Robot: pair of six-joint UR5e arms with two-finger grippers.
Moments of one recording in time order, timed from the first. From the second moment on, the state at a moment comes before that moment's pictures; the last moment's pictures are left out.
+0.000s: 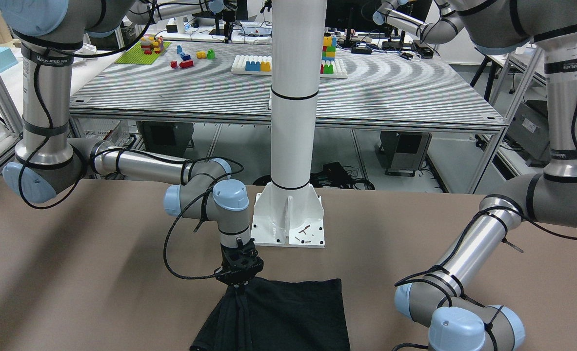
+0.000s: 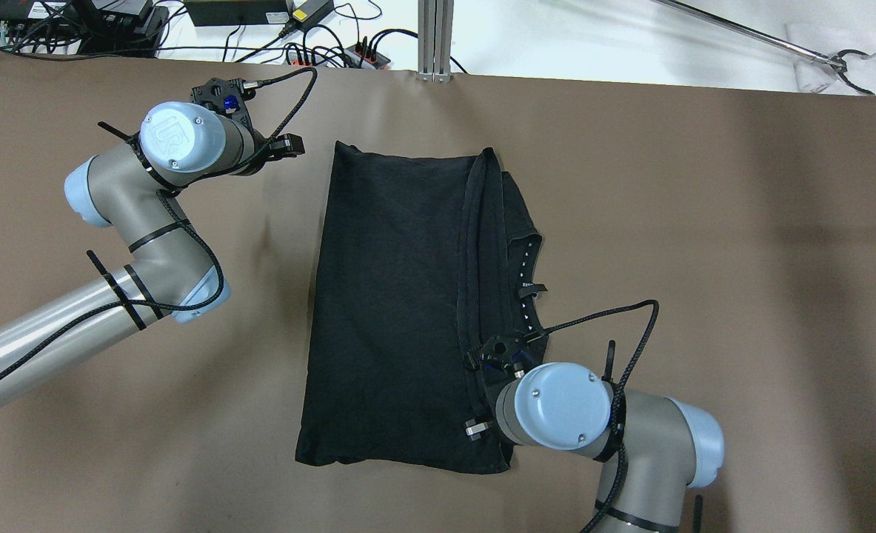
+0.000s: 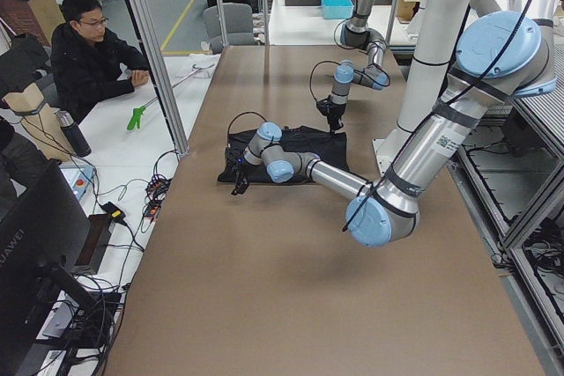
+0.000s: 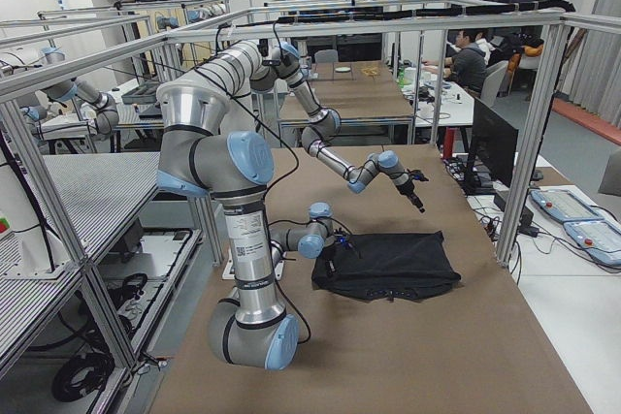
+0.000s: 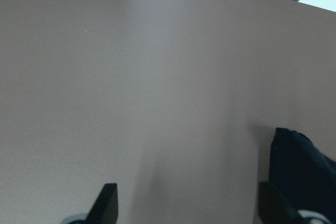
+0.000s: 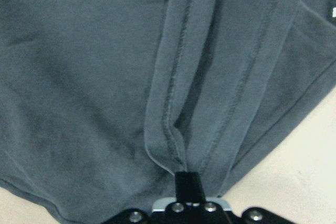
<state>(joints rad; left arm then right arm) -0.84 -2.24 -1.28 -2.14 -1.62 -1.28 0.36 -1.13 1.88 -1.47 1.72 0.96</state>
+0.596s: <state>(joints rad) -0.84 -2.25 -1.28 -2.14 -1.62 -1.29 0.26 -1.33 2.06 -1.47 1.76 1.24</state>
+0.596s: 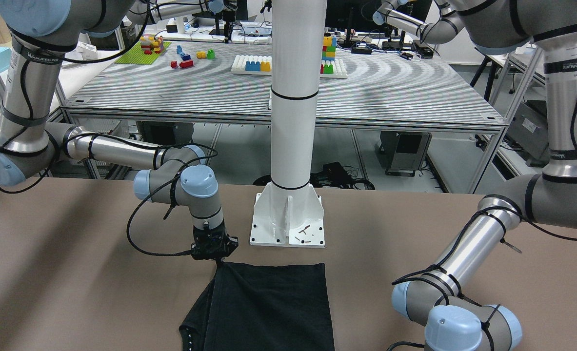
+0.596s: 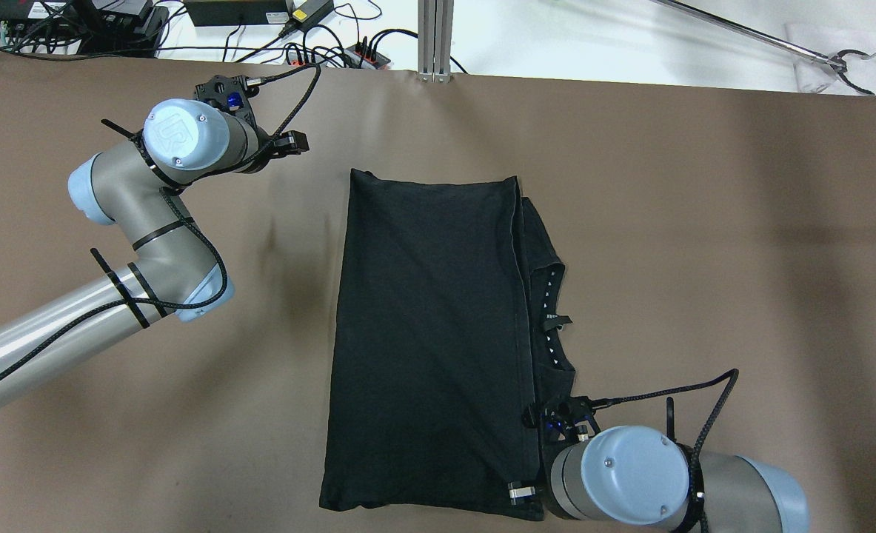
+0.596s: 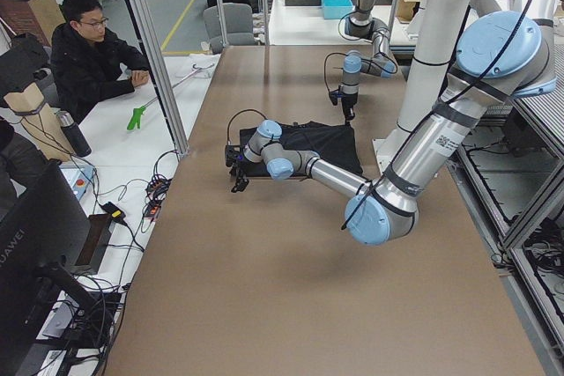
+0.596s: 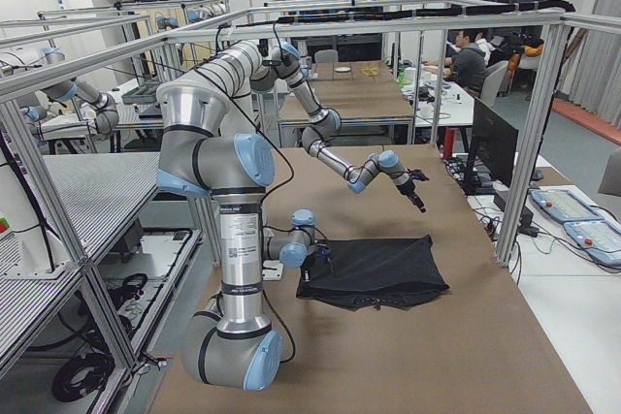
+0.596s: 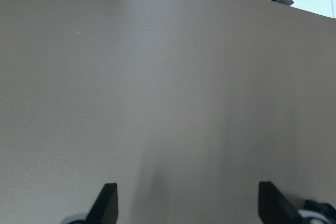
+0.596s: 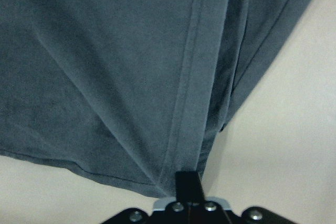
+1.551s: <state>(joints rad) -0.84 -2.24 -1.28 -2.14 -1.62 -1.30 0.30 -1.31 2.09 -1.46 1.75 1.69</state>
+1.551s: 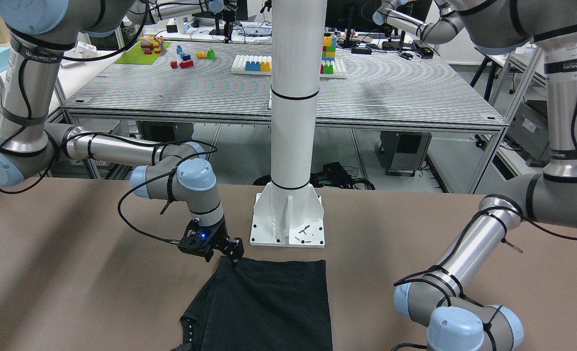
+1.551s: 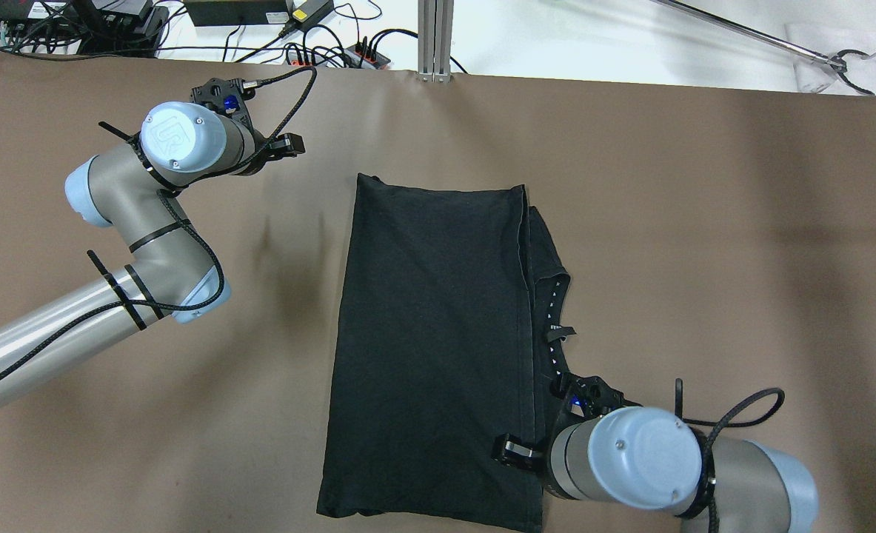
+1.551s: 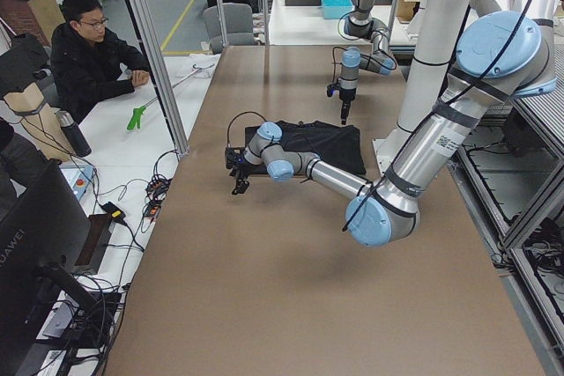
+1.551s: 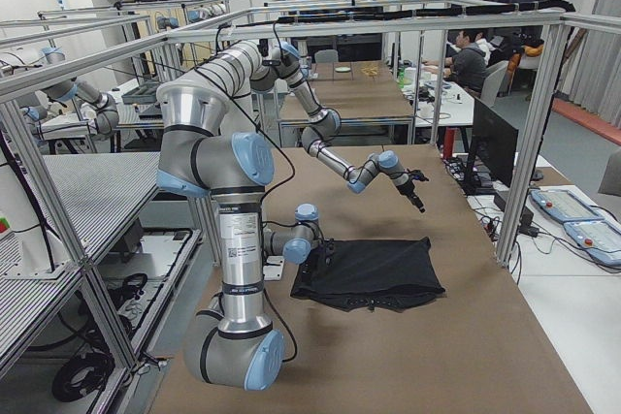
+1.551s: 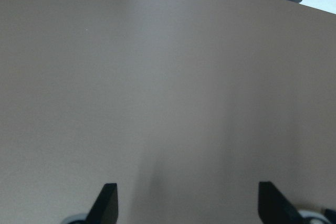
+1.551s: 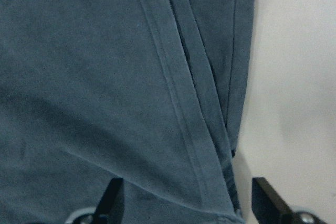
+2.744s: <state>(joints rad) -0.81 -2.25 -1.28 -2.14 -1.58 -1.31 0.10 -1.29 2.01 -1.55 1.33 2.39</state>
